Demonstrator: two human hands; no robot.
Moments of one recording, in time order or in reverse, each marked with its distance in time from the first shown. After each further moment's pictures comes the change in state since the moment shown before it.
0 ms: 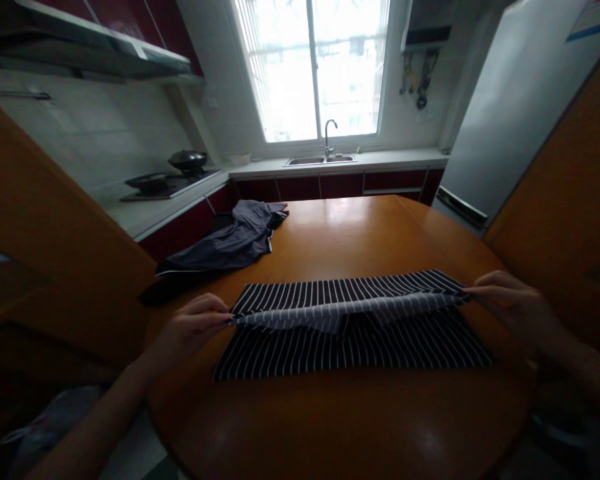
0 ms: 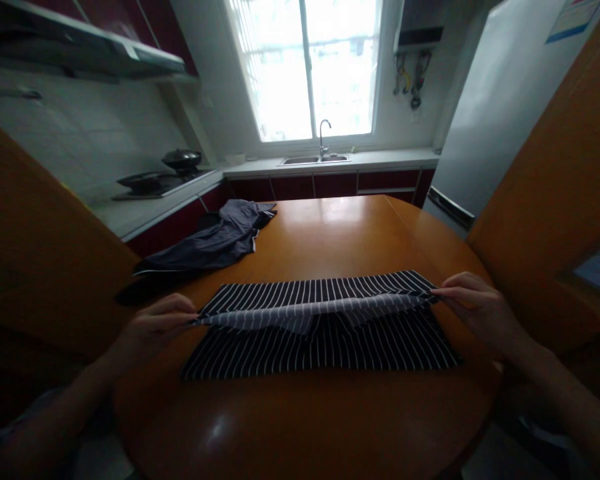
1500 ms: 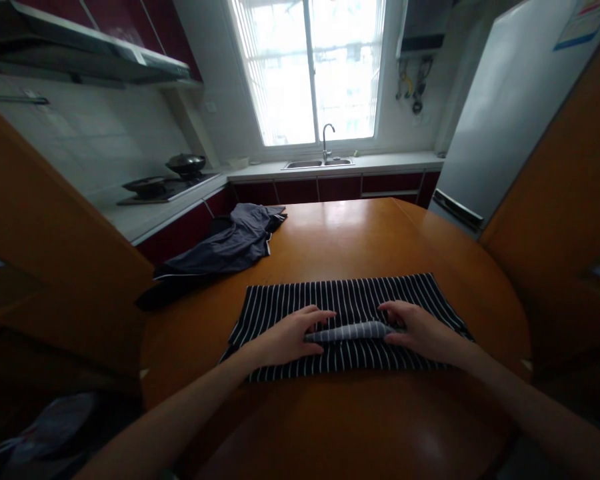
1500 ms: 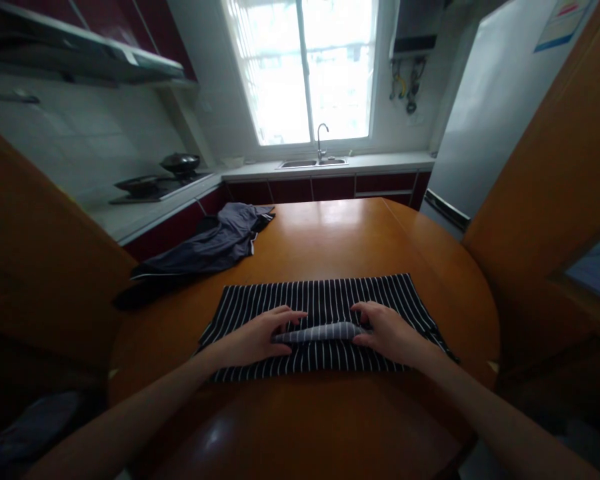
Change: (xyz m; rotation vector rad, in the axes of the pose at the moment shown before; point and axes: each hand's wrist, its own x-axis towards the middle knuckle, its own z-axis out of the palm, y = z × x) left_hand 0.100 0.094 0.116 -0.343 -0.472 -0.206; right_hand 0.034 -0.100 0.103 0.149 -0.548 0.288
